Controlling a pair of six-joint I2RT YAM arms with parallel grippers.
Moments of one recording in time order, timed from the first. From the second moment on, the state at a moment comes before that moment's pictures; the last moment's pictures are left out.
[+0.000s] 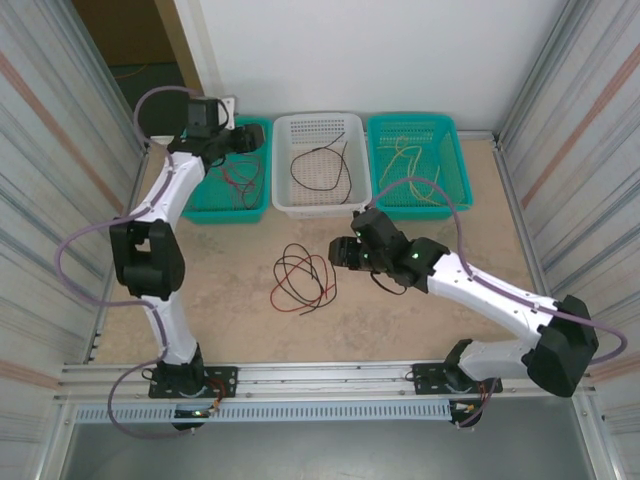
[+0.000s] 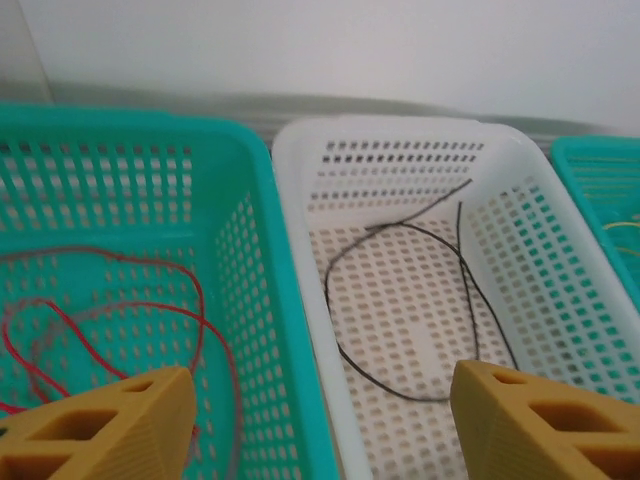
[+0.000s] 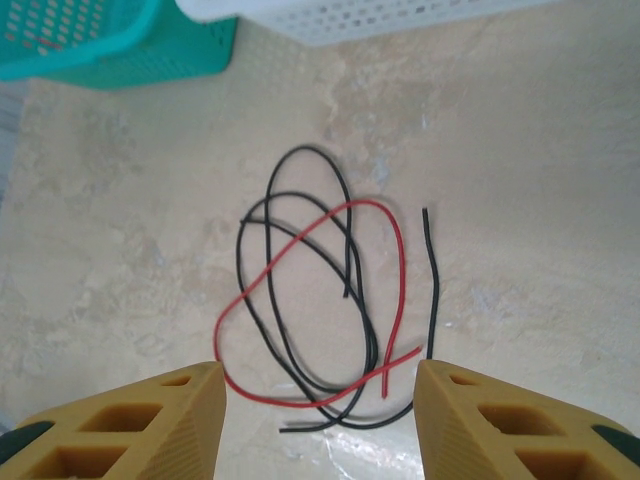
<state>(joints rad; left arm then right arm) -0.13 1.89 1.71 -0.40 0.27 -0.23 0.85 1.27 0.99 -0.52 0.06 0.80</state>
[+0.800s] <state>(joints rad) -0.38 0.67 0.64 -0.59 0.35 -0.62 0.85 1.90 1.28 -0.72 0.12 0.80</state>
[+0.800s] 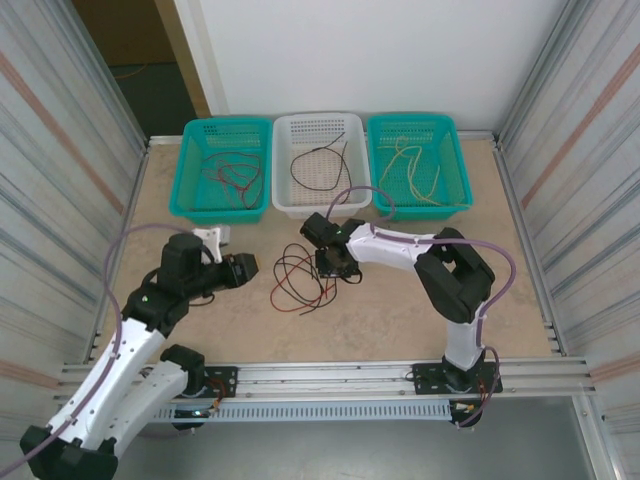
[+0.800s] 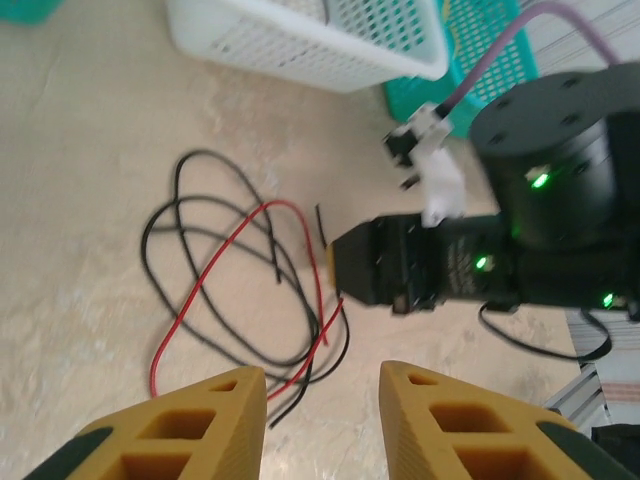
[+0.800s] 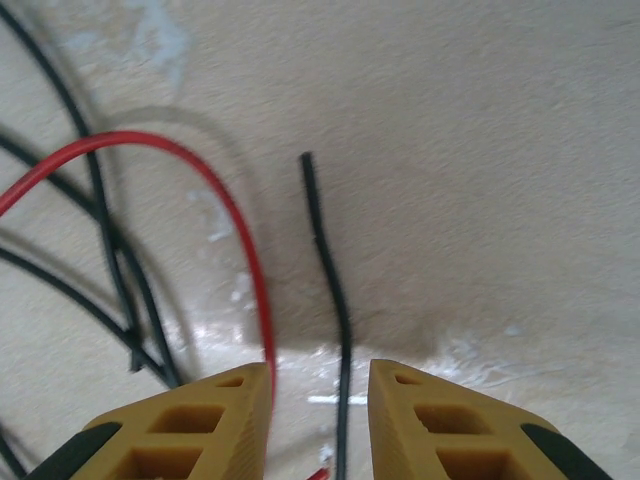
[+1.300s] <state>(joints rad) -0.39 0.67 0.60 -0.58 0.36 -0.68 0.82 2.05 1.44 -0.73 0.18 0.75</state>
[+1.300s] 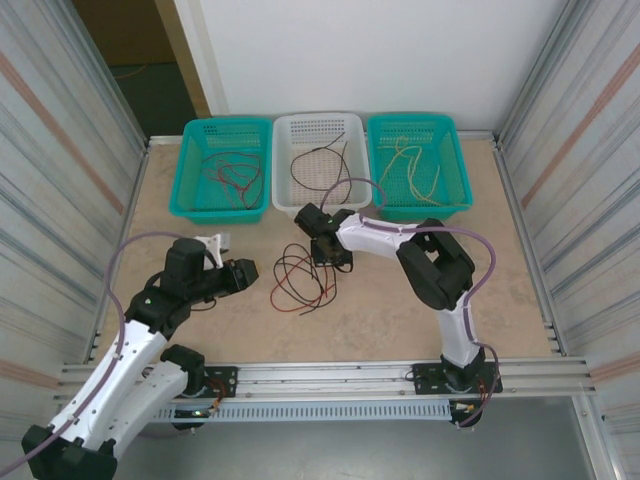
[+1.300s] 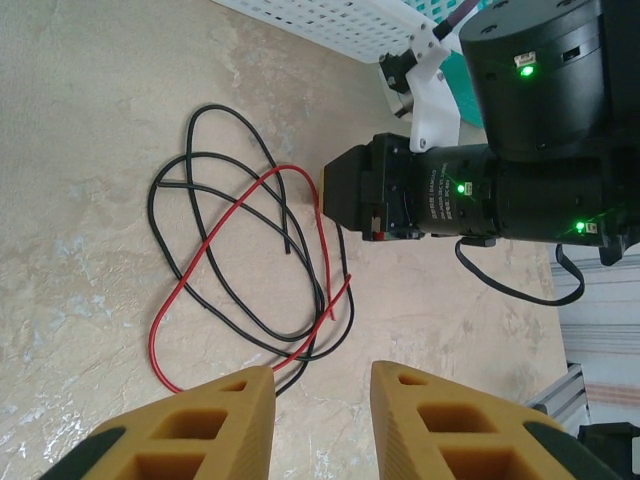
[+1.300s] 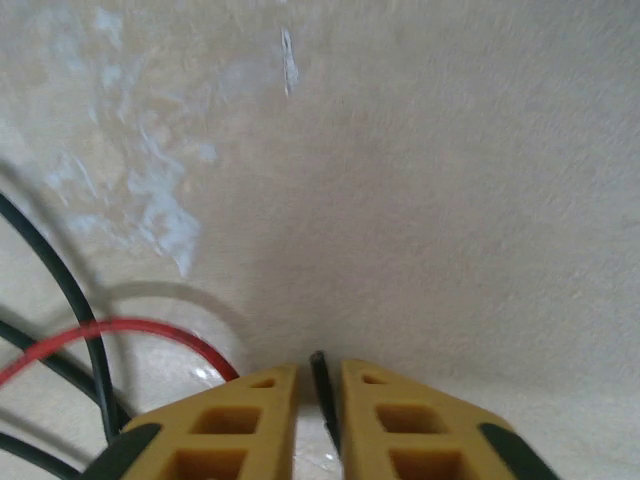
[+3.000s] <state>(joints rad) -0.70 1.05 0.74 0.09 0.54 -0.53 0.82 1.21 1.42 -0.53 0.07 0.75</state>
